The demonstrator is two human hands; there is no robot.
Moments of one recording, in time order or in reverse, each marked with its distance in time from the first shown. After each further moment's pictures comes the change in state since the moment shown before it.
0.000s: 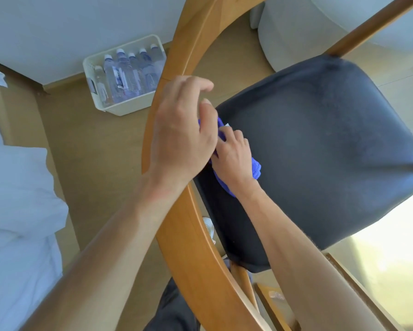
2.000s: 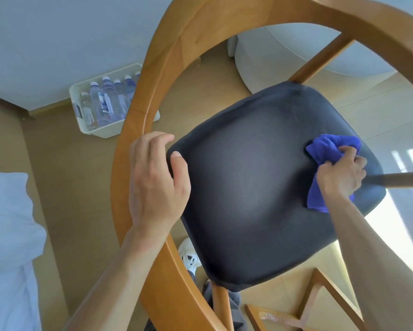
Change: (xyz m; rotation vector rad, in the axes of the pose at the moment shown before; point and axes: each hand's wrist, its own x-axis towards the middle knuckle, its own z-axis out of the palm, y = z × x) left_hand -0.040 0.016 0.013 0.136 0.050 -0.124; right_hand -0.028 0.201 -0.134 -0.126 0.141 1.007
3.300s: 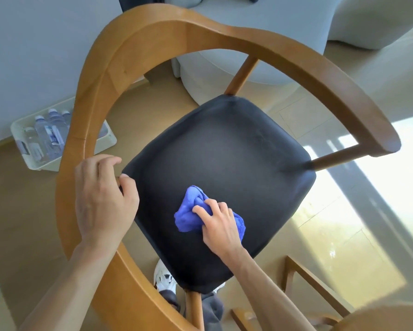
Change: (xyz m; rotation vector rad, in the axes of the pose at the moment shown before) left_hand -0.003 0.002 -0.002 0.140 -0.111 0.061; right_hand -0.169 0.022 0.038 -0.060 -0.206 -0.865
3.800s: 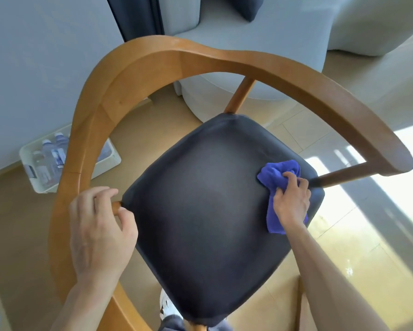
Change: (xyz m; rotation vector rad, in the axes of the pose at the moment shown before) left_hand 0.003 0.003 0.004 0.086 -0.029 -0.027; right_hand 0.072 0.142 -0.065 0.091 0.195 0.790
